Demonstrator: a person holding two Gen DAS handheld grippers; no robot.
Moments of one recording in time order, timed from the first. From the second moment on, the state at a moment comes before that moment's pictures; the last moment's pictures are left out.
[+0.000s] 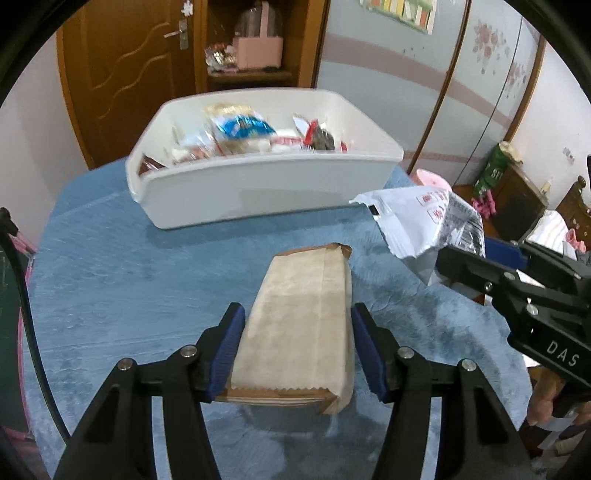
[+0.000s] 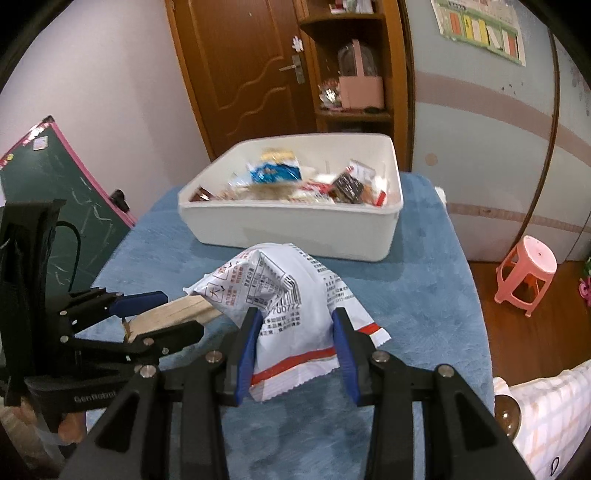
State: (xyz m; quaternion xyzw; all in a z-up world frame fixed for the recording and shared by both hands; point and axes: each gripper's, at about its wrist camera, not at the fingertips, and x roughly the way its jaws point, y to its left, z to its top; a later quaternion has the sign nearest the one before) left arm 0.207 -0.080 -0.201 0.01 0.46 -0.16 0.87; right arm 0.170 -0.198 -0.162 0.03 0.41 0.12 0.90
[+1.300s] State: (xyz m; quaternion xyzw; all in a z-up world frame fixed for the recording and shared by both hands) left arm 0.441 -0.084 -0.073 -0.02 0.38 -0.15 0.91; right arm 0.351 -0.218 -0.065 0.12 0.33 0.04 0.94
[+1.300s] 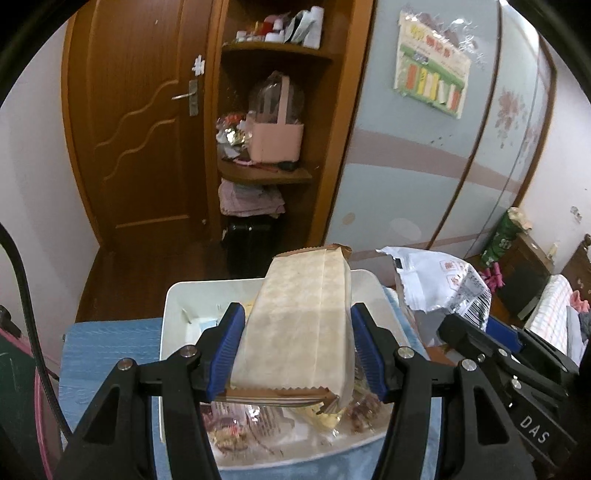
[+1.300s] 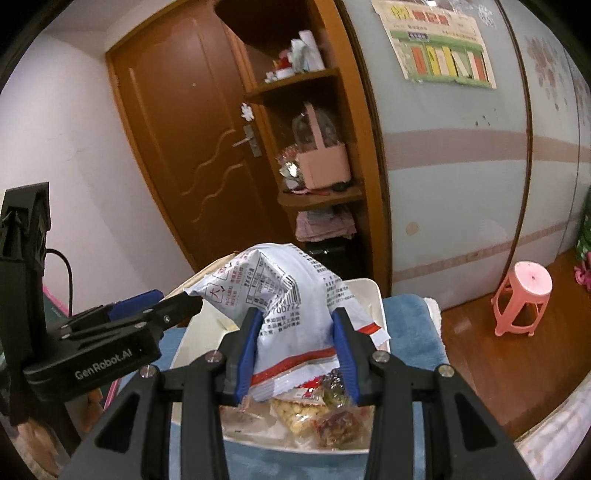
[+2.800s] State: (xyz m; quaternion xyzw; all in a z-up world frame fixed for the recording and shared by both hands) left arm 0.316 -0.072 -0.034 0.04 0.36 -0.15 0.92; right arm 0.284 -0.180 -0.054 0.05 0.38 0.05 0.92
